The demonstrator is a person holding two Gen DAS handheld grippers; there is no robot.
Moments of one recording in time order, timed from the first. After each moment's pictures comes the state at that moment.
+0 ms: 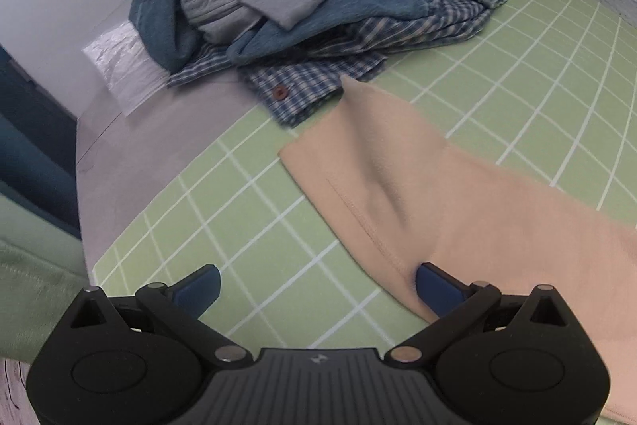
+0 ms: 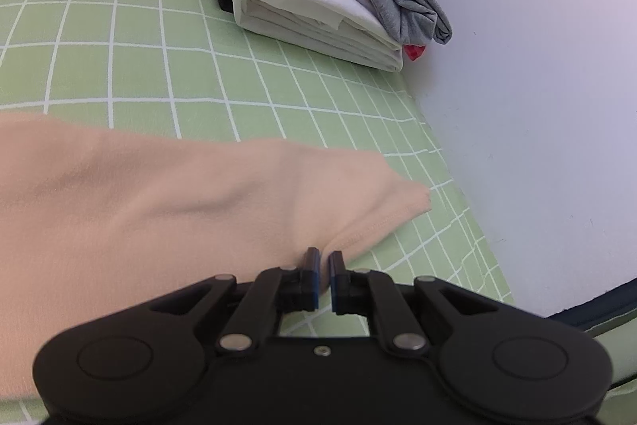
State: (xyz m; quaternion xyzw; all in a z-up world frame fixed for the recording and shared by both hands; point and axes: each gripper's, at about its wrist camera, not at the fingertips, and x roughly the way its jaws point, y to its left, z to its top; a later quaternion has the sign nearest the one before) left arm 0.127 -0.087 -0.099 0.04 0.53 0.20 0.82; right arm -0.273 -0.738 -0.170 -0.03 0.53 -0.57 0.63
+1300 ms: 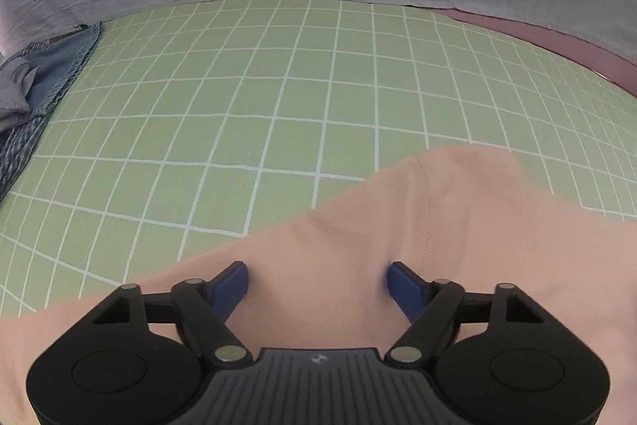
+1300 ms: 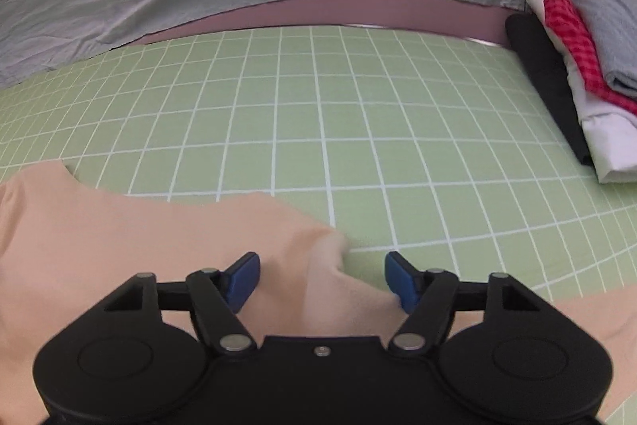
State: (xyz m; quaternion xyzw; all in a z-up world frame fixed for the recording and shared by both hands) left arm 0.133 -0.344 -0.102 0.13 0.48 -0.21 0.84; right arm -0.096 -0.646 -0.141 0.15 0.43 -0.29 0.84
